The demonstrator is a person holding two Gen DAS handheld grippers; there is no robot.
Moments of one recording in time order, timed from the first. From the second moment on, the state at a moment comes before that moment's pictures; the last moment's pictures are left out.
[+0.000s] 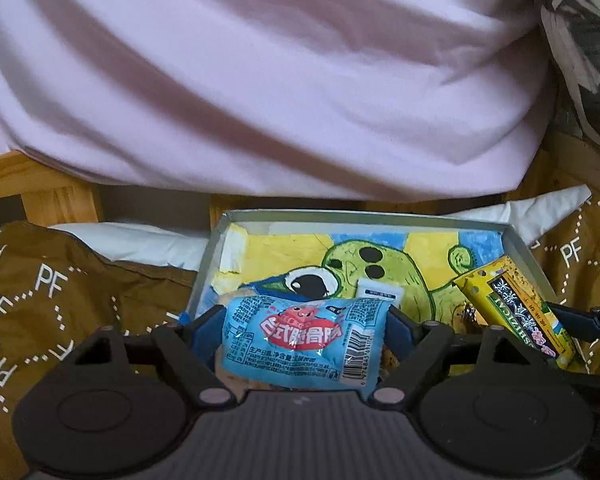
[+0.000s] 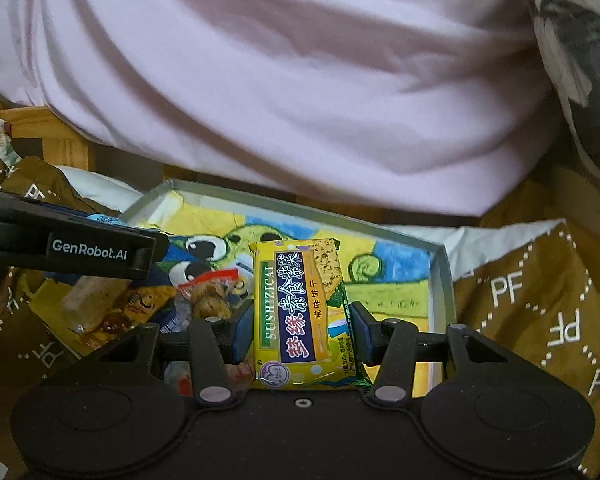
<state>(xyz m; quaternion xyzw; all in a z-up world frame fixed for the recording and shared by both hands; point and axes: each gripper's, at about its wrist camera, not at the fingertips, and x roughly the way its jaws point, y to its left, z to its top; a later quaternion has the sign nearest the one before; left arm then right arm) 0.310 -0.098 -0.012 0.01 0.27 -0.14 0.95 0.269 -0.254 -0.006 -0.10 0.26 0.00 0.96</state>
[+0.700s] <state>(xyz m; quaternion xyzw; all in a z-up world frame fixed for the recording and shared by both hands) 0.317 -0.109 -0.031 0.02 0.29 -0.13 0.95 0.279 -0.271 -0.026 -0.06 0.30 -0.02 0.95</state>
